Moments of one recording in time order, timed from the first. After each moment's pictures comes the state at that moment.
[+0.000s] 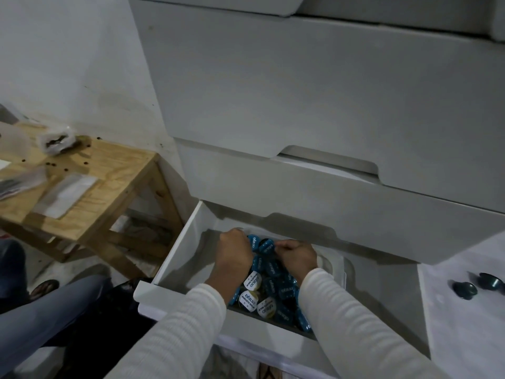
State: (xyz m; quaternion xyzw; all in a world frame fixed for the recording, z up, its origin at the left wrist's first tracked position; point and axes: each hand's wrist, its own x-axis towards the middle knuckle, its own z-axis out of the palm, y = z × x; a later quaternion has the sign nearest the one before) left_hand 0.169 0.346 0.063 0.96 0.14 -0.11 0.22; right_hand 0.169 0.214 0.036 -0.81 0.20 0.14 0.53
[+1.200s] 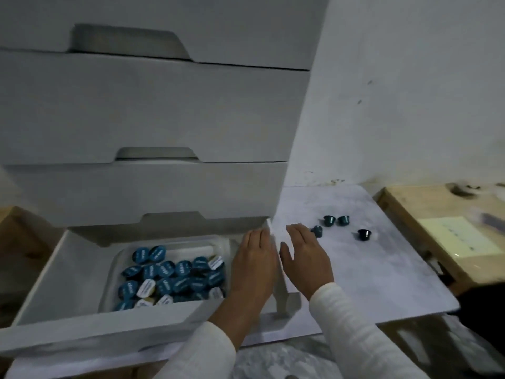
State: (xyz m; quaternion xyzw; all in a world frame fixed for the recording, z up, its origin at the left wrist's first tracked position) left_hand 0.045 0.130 0.086 0.93 -0.26 0.17 0.19; right_hand 0.006 0.030 0.101 -0.95 0.14 -0.19 0.18
